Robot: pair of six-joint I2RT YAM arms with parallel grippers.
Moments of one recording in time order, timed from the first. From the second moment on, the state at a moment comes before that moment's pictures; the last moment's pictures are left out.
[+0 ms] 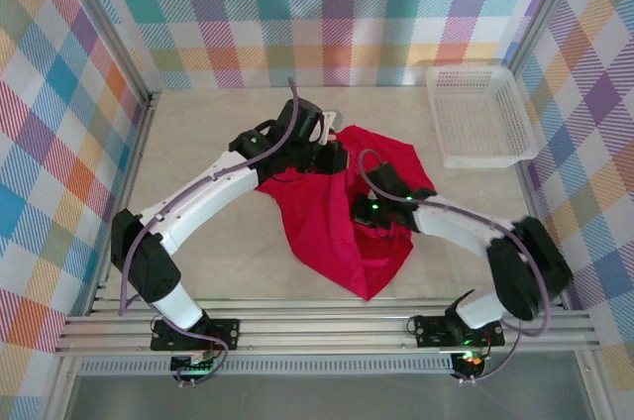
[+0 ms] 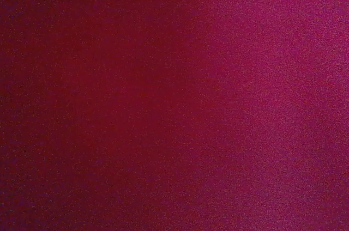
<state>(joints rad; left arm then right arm) -0.73 1.63 1.59 -0.67 0.27 -0.53 0.66 1.50 0.83 -0.28 -0.19 0.83</state>
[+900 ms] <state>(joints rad) -0.79 1.57 1.91 -0.76 0.16 -0.61 0.66 1.99 1.40 -0.21 0.24 1.05</state>
